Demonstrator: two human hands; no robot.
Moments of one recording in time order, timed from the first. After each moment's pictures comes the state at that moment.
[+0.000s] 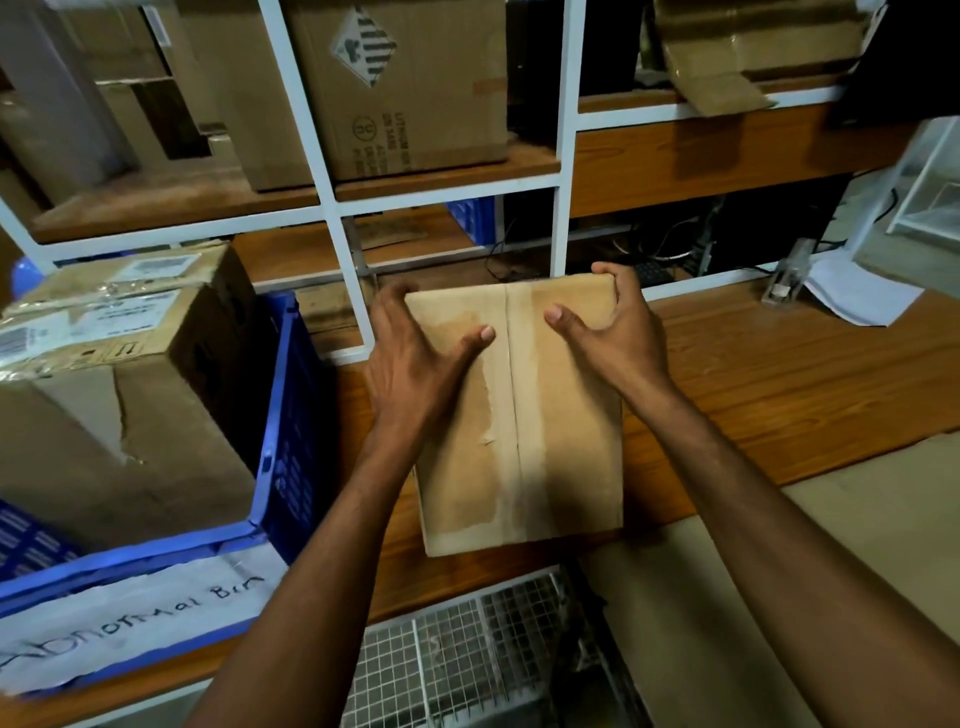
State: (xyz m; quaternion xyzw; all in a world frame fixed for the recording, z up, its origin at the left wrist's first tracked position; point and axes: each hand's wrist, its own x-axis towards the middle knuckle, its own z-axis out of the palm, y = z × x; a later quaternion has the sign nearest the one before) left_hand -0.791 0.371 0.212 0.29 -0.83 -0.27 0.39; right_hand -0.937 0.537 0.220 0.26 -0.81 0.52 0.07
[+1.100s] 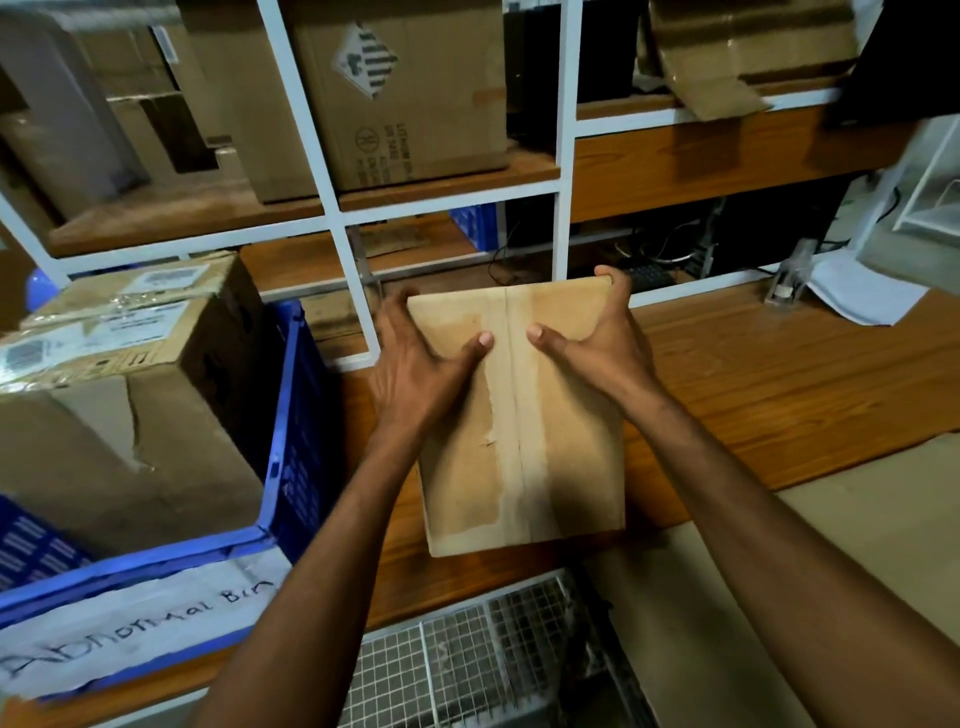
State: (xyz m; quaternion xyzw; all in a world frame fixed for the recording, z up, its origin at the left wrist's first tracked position) left_hand -0.788 0.370 0.209 0.26 -0.83 -0.30 0.39; right_hand -0.933 0.531 0.214 0.25 -0.83 0.50 0.04
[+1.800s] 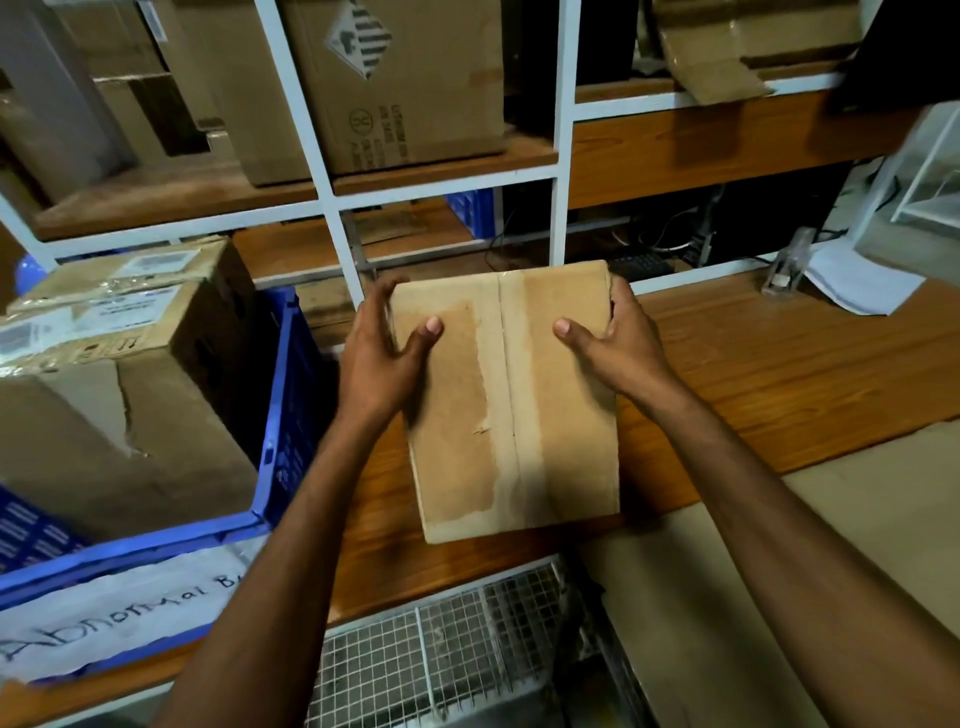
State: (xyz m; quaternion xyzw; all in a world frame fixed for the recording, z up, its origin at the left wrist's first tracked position) left_hand -0.762 0.351 0.209 0.22 -0.82 -0.35 0.39; right_hand -0.940 0.549 0.202 0.28 -0.80 0.53 -0.01
